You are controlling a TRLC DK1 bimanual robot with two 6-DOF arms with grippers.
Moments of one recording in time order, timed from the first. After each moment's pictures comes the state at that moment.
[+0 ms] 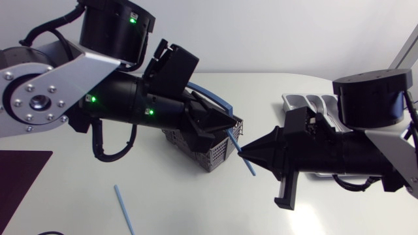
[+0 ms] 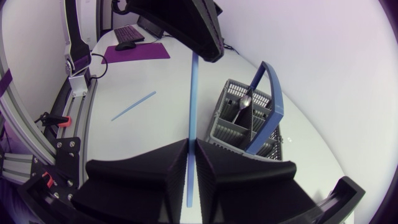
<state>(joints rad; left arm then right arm) -0.73 1.36 1.09 -0.30 0.52 0.05 0.54 1.00 0.65 -0.26 -0.46 -0.50</state>
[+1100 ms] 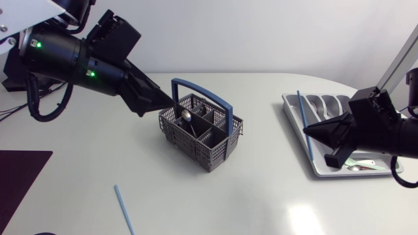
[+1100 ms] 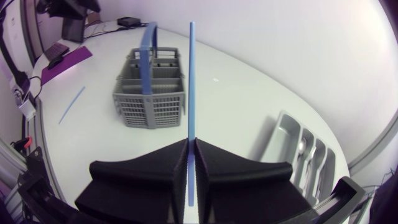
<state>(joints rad) -0.42 1.36 1.29 -0.76 0.34 0.37 -0.06 0.98 0.70 -0.45 -0.52 -0.54</state>
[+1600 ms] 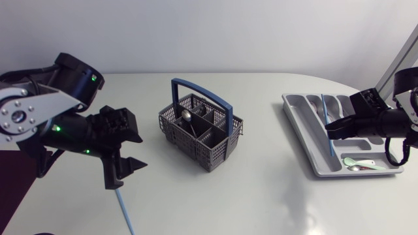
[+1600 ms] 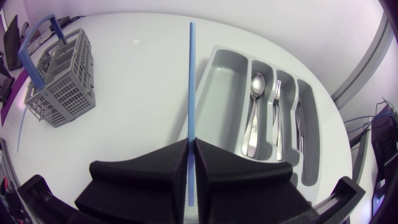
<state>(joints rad) -0.38 1.26 0.86 -0.67 0.19 0.88 -0.30 1.45 0.83 -0.27 -0.37 -0.49</state>
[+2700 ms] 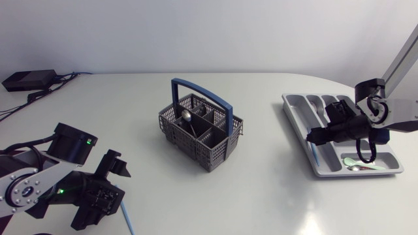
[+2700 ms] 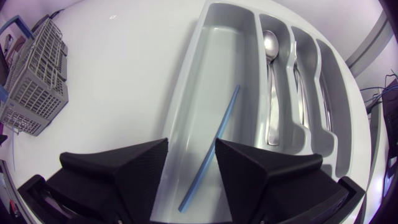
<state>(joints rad) -0.31 1.14 0.45 -0.46 0.02 1.66 -0.23 1.74 0.91 -0.21 -0.25 -0.37</state>
